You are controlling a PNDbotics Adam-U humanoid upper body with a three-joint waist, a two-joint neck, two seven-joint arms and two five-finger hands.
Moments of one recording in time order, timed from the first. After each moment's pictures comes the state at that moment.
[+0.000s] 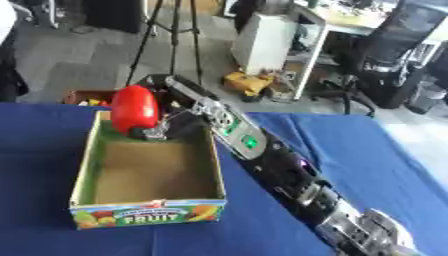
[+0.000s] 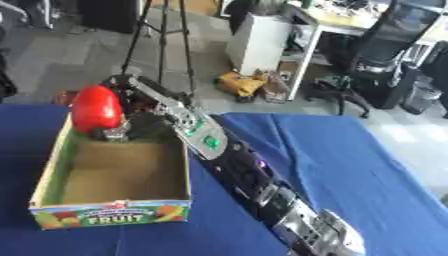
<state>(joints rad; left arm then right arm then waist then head) -0.40 0.21 0.29 -1.98 0.53 -0.35 -0.67 -0.87 -0.68 0.18 -1.22 0.01 -0.28 0.22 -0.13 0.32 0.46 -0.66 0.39</state>
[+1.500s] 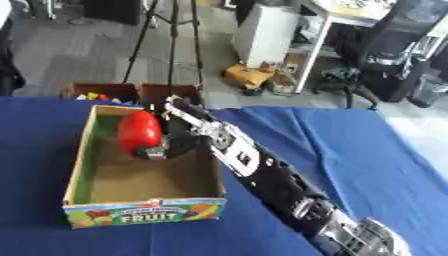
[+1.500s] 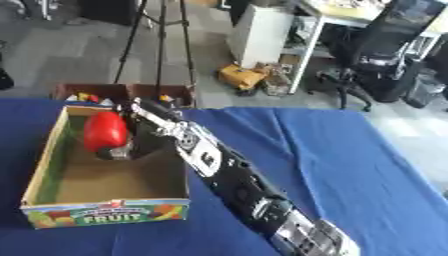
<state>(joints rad) -0.40 0.21 0.29 -1.98 0.53 -0.36 -0.70 -0.86 -0.66 0.18 -1.16 0.32 -0.30 0.19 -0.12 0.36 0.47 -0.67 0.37</state>
